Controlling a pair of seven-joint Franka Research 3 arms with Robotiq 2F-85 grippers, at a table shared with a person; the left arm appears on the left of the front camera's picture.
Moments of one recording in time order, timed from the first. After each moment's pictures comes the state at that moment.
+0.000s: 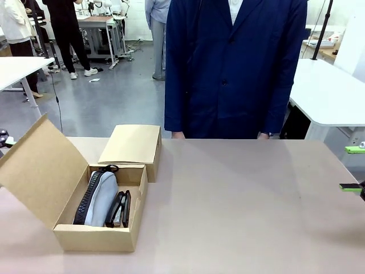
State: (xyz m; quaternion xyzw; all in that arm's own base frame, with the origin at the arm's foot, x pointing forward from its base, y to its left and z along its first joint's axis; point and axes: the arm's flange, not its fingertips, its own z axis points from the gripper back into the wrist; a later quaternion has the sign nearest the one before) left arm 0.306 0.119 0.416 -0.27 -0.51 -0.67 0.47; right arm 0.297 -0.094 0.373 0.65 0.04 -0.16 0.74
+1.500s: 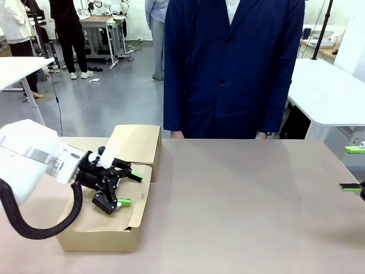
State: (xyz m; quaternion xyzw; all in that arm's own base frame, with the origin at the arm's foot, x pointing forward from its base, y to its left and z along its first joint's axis) left arm 0.382 -0.140 0.293 -0.30 -0.38 -0.68 0.55; right arm 0.297 -0.094 0.373 0.65 0.04 -0.16 0.74
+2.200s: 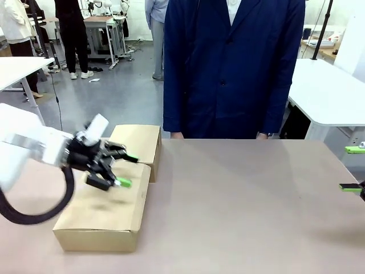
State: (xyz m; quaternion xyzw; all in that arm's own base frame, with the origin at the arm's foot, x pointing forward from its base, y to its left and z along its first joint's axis) left arm 0.385 -0.115 0.357 -0.36 -0.42 -0.62 0.55; right arm 0.297 -0.094 0.373 0.65 0.04 -0.16 0.74
